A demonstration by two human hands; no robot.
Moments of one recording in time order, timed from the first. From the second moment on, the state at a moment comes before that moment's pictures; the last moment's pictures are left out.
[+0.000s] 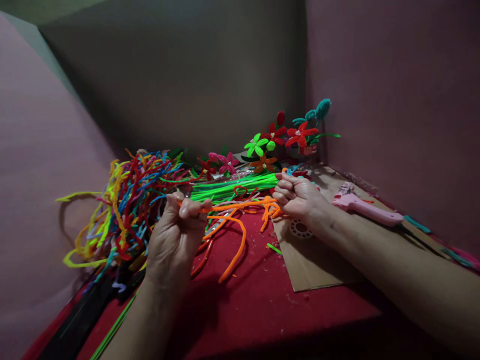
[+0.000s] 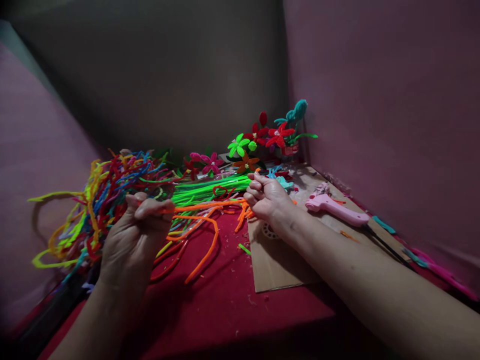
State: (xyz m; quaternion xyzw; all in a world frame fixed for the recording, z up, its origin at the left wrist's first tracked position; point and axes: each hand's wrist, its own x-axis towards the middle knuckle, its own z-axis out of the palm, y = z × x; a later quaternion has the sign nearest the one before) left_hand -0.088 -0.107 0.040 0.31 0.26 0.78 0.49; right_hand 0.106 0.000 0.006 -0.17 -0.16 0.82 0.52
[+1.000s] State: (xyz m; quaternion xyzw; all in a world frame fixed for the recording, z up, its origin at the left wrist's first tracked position) left_hand -0.029 -0.088 0.057 0.51 0.42 0.54 0.52; right_hand 0.096 -0.037 0.008 -0.06 -0.49 0.76 0.42
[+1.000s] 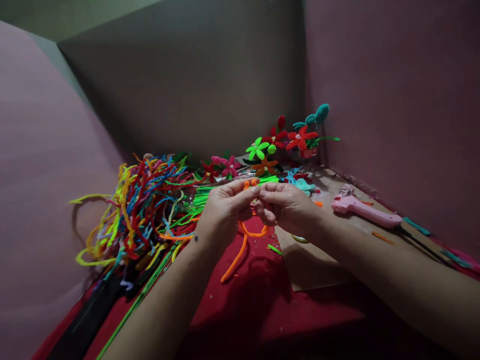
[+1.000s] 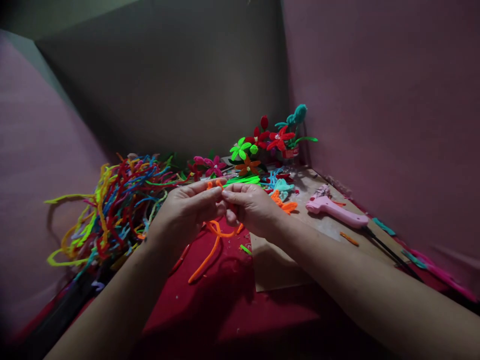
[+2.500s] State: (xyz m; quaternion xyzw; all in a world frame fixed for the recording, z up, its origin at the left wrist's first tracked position) left_hand -0.071 -0.062 0.041 0.32 0.28 0.78 0.46; right_hand 0.069 -0.059 -0.021 -0.17 -0.51 0.80 0.27
